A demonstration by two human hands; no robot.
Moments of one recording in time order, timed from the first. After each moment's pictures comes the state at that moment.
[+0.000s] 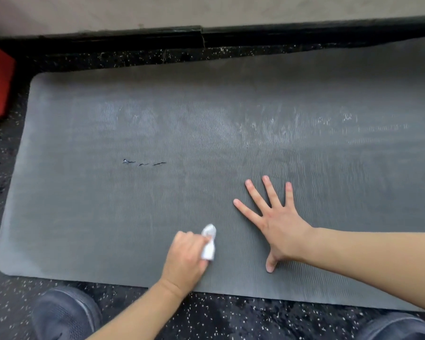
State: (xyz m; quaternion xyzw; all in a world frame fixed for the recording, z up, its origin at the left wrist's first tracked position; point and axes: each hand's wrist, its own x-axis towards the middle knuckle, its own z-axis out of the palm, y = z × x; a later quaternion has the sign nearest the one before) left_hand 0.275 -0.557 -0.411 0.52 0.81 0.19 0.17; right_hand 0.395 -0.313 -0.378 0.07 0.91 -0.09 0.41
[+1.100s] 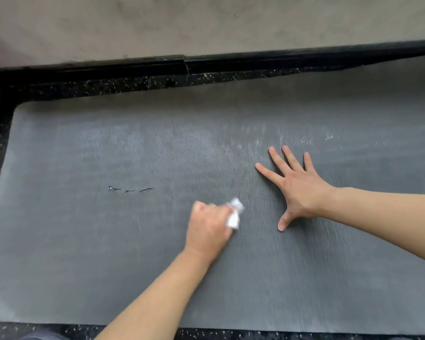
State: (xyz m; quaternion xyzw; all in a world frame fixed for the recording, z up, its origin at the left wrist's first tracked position) left_hand 0.248 -0.420 -0.421 0.56 0.81 0.16 0.02; right_hand 0.366 -0.188 -0.376 0.17 0.93 -0.08 0.33
